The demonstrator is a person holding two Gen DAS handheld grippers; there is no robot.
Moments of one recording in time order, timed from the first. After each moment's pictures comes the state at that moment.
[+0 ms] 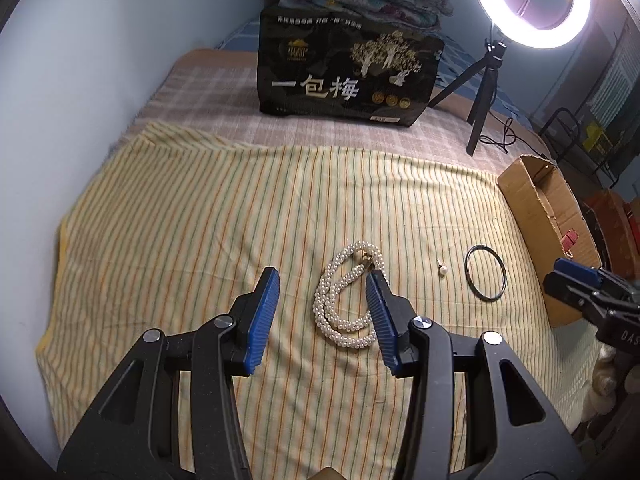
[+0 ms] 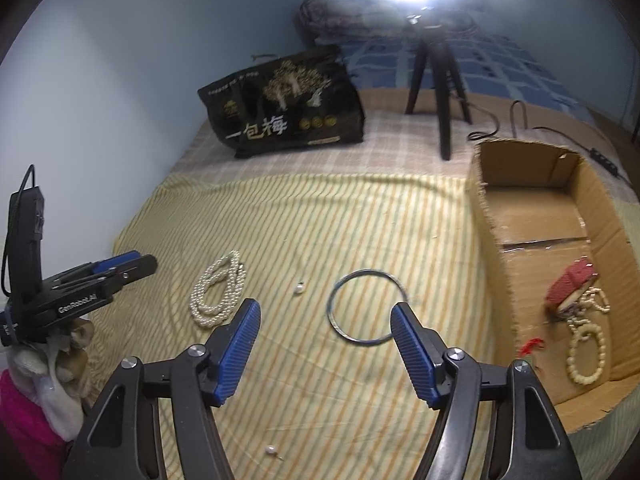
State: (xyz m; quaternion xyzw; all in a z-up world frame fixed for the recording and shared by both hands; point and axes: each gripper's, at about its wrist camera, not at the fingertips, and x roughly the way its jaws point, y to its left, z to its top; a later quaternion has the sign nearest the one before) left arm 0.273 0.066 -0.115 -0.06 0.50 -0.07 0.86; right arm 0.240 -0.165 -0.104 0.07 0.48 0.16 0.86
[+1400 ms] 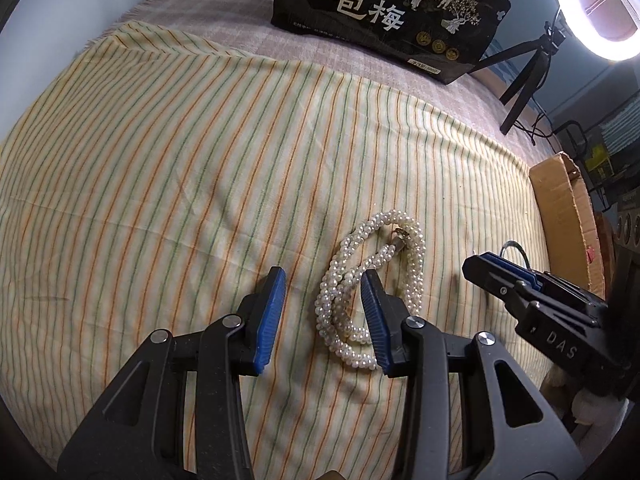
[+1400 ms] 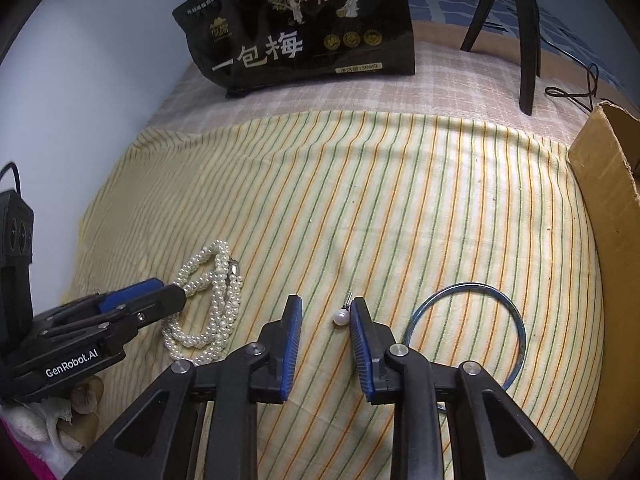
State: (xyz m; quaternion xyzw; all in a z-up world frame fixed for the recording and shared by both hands) left arm 0.310 0.071 -0.192 -0.13 0.57 -0.07 0.81; right arm 0.305 -0.097 -0.189 0.05 0.56 0.16 0.82
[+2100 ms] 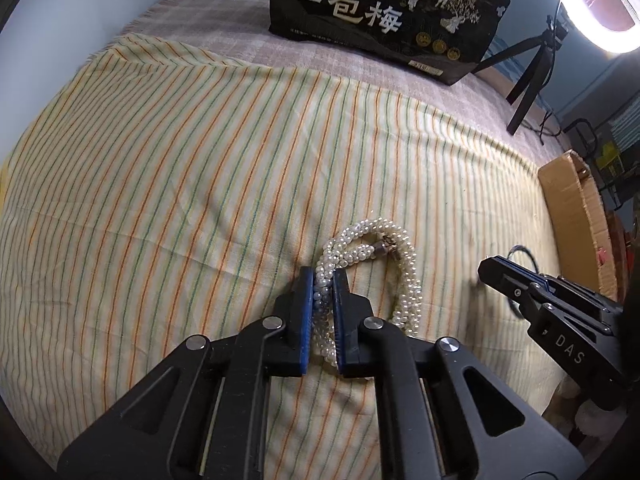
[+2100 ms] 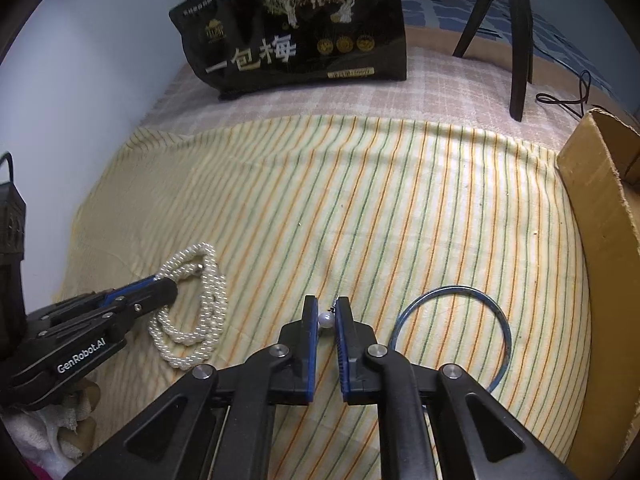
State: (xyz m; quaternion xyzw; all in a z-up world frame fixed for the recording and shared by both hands) left arm 0.311 0.063 -0.189 -0.12 0.56 -0.05 0.82; right arm 0.305 -0.097 -0.183 0.04 0.55 0.14 0.82
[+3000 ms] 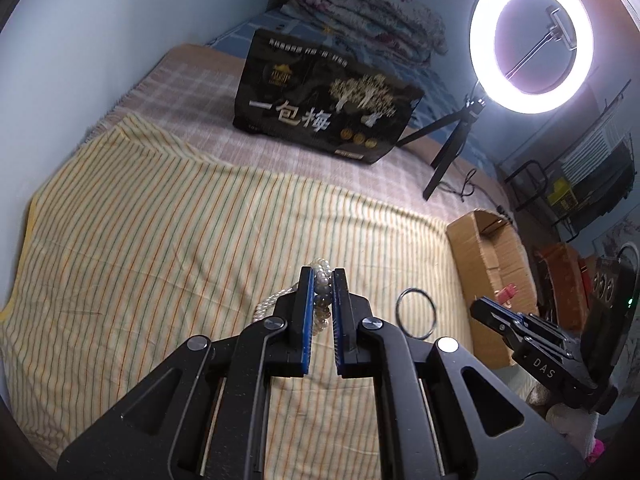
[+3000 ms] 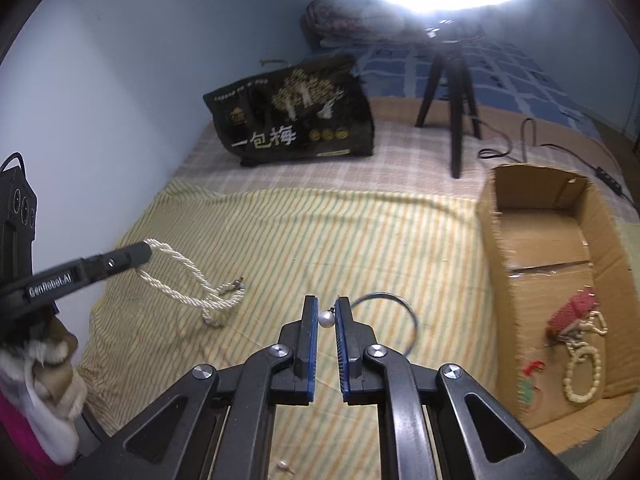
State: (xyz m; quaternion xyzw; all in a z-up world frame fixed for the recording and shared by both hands) left arm 0.281 0.070 -0.083 -0.18 0.47 -0.10 0.86; right arm 0.253 -0.158 -0.090 0.05 0.48 0.15 0.86
